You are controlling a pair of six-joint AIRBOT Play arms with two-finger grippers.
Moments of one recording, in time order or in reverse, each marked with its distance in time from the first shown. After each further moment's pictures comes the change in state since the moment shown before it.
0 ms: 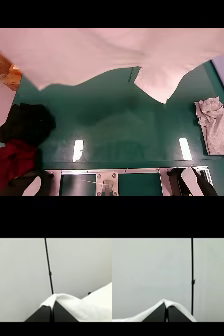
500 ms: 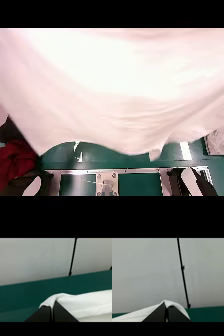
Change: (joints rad) left arm 0.000 -0.033 -0.344 0.214 -0.014 -0.121; right arm 0.080 -0.015 -0.263 -0.085 -0.044 -0.027
